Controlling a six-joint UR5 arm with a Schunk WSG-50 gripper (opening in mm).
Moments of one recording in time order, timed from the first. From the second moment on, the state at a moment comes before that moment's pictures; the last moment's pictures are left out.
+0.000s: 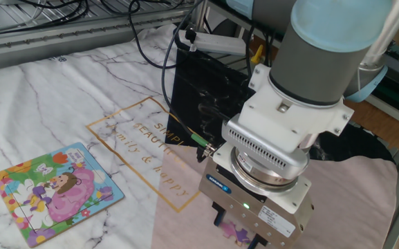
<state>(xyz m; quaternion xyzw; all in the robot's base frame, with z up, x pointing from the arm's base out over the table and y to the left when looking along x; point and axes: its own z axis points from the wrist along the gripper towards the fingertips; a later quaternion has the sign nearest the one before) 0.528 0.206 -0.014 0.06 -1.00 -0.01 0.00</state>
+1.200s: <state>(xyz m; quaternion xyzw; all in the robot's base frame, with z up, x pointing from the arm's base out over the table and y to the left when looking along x) 0.525 0.206 -0.014 0.07 -1.00 -0.01 0.01</state>
